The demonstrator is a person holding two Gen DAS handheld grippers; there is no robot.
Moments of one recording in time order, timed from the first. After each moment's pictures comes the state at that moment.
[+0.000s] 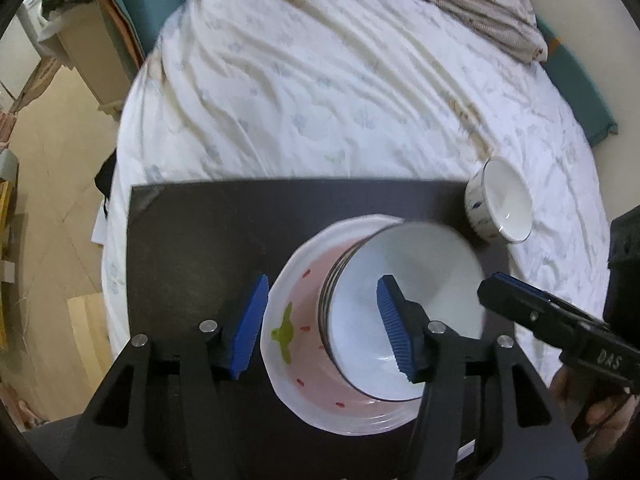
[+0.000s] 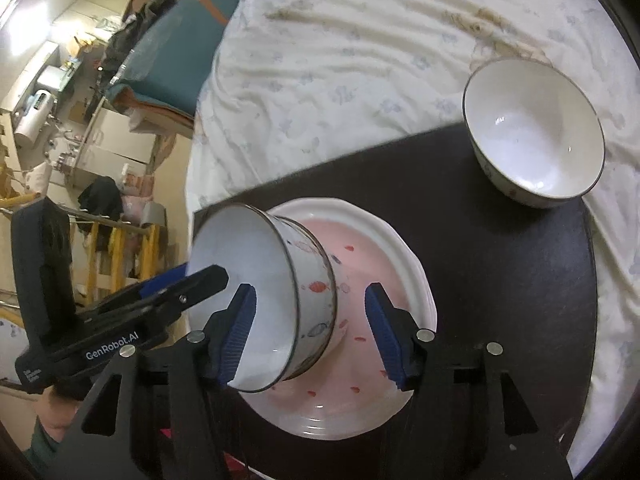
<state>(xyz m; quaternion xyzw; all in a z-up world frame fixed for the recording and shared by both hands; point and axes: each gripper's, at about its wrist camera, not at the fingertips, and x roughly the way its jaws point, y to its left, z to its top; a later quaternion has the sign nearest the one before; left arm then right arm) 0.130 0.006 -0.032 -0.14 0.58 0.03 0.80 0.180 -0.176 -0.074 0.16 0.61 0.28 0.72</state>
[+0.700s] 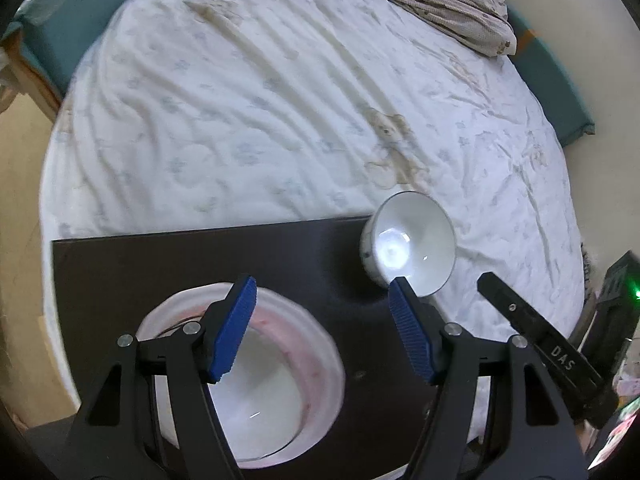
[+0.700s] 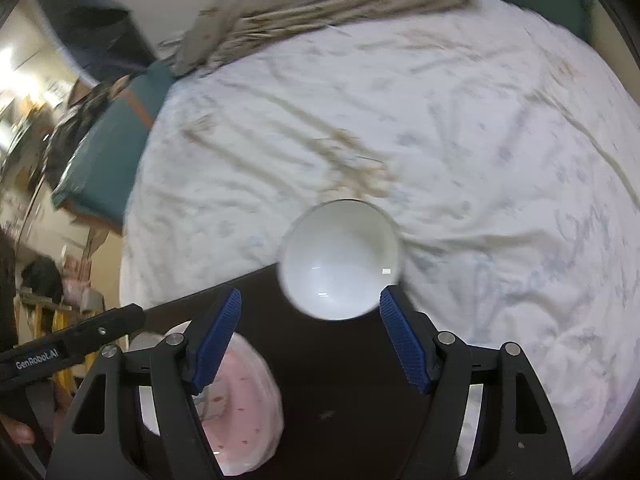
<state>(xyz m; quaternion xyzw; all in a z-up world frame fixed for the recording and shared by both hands) 0.224 -0.098 -0.020 -0.16 0.60 -0.02 0.79 0.227 -0.295 -0.033 0.16 0.54 0.11 0.82</state>
